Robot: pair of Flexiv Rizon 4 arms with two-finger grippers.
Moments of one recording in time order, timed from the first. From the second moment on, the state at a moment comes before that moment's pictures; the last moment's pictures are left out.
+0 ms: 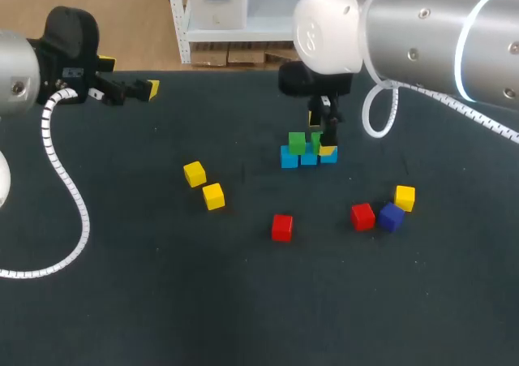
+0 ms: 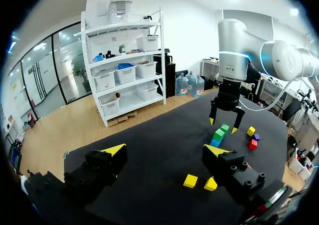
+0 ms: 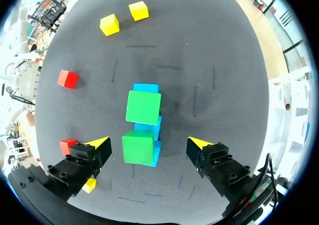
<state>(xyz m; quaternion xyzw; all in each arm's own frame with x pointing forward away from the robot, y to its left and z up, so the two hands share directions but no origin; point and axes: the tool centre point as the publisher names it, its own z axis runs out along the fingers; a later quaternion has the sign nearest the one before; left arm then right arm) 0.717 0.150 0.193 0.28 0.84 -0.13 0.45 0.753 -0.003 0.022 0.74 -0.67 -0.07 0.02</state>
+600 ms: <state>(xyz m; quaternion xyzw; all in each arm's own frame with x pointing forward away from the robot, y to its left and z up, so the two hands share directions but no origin) 0.717 0.150 0.193 0.28 0.84 -0.13 0.45 0.757 -0.003 0.019 0.73 -0.68 -0.06 0.01</state>
